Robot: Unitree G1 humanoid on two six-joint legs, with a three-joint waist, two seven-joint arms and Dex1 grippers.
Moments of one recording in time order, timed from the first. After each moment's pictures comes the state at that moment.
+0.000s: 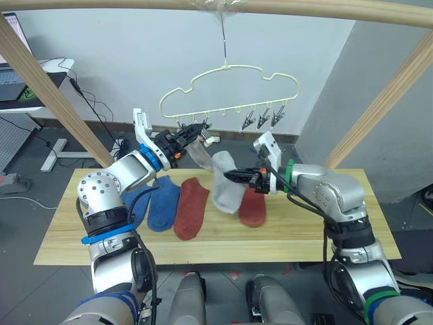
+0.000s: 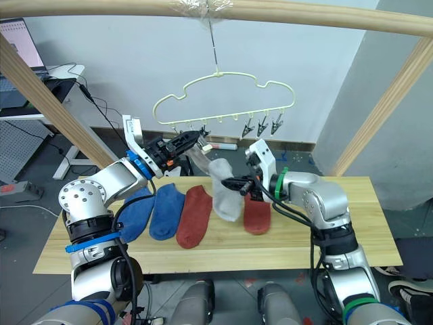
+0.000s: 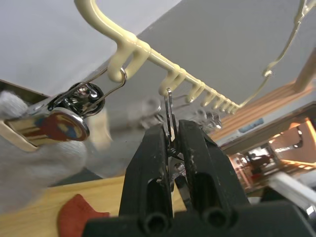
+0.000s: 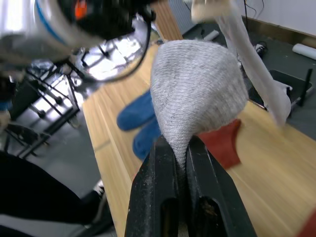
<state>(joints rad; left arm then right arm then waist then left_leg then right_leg) -0.71 0.24 0.53 0.15 -1.10 1.18 -0.22 -0.71 -0.22 0.08 -0.04 0.47 1.03 0.76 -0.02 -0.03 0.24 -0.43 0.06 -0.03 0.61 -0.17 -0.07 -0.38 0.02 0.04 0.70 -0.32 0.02</state>
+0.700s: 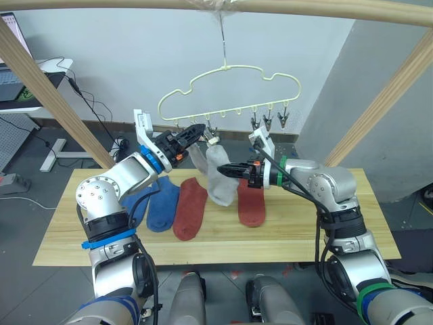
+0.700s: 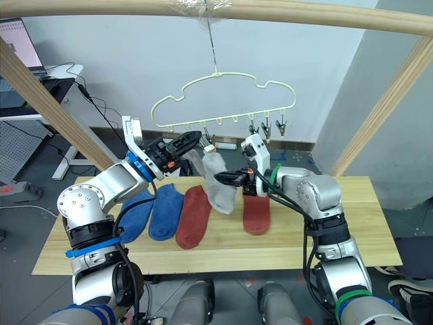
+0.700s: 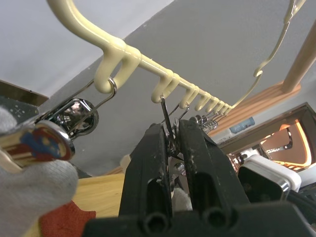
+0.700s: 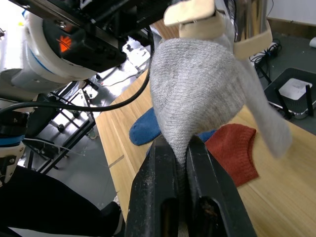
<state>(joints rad) -0.68 0.25 0.51 0.11 -1.22 1.17 -0.14 -0.73 -0.21 0.08 0.04 0.52 1.03 0.75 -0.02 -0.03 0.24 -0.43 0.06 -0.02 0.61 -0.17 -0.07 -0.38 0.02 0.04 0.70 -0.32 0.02</state>
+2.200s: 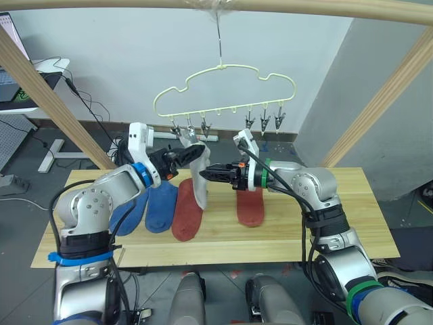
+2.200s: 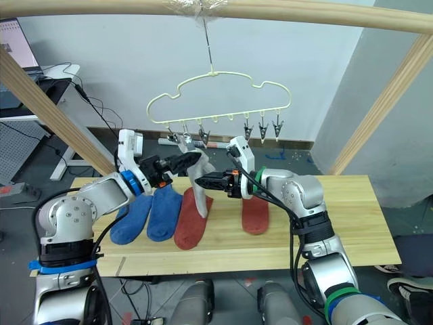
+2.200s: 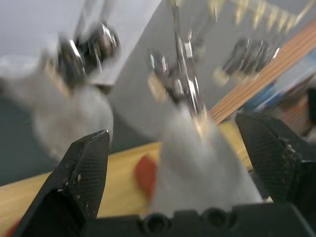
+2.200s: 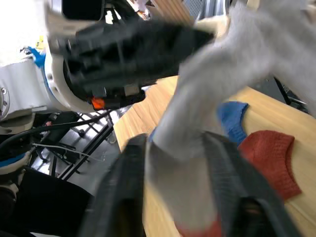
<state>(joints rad) -0.47 0.52 0.22 -0.09 -0.91 0.95 -0.38 -0.75 -0.12 0.10 0.10 0.54 1.02 0.71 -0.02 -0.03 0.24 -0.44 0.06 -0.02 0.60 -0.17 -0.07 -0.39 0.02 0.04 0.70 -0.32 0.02</state>
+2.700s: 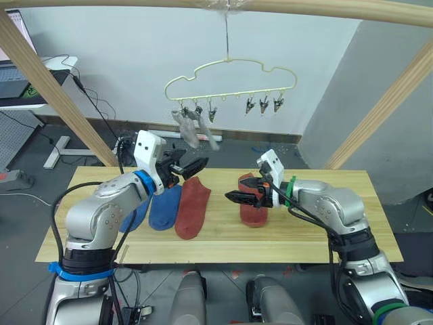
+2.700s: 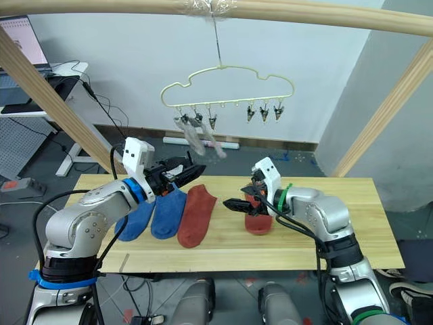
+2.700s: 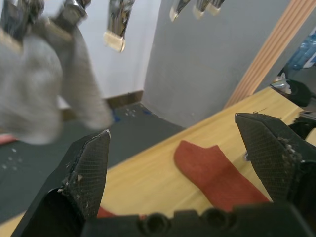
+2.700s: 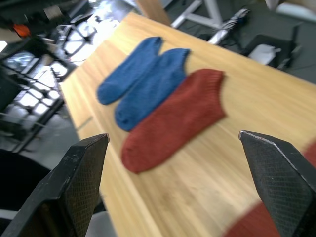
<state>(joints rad) -0.40 0.50 0.10 -0.20 -0.63 0.70 -0.47 -0.51 -0.35 0.16 -0.14 0.46 0.95 0.68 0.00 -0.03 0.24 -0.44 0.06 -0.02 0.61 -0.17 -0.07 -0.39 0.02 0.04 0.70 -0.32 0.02</state>
